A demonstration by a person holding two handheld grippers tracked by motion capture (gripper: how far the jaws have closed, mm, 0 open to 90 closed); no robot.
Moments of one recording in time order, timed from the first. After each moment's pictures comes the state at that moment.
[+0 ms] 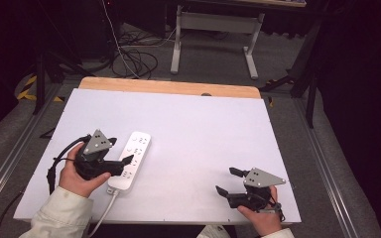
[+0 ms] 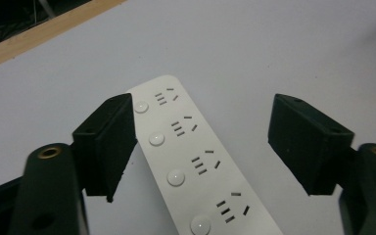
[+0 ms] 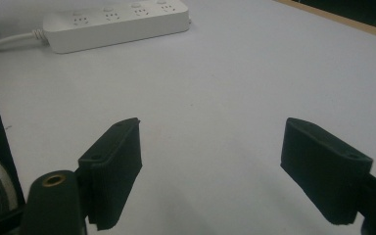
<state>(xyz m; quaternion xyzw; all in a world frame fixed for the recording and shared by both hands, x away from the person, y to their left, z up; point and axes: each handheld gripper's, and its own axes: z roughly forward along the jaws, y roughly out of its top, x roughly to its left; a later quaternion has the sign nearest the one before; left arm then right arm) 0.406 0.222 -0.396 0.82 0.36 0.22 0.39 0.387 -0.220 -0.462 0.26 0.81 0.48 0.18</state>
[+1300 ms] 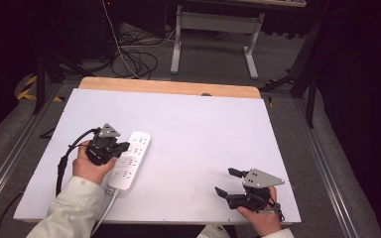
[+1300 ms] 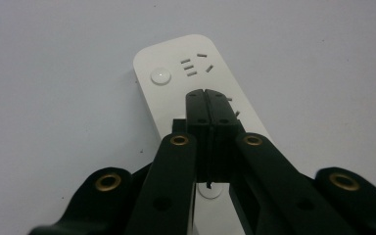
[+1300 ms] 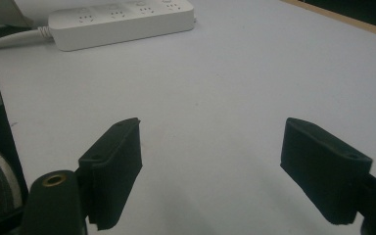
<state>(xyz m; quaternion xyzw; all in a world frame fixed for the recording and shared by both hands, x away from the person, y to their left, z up) 0.461 0.225 -0.434 0.82 0.43 0.16 0.35 0.386 -0.218 -0.462 0.26 0.82 0.48 0.18</state>
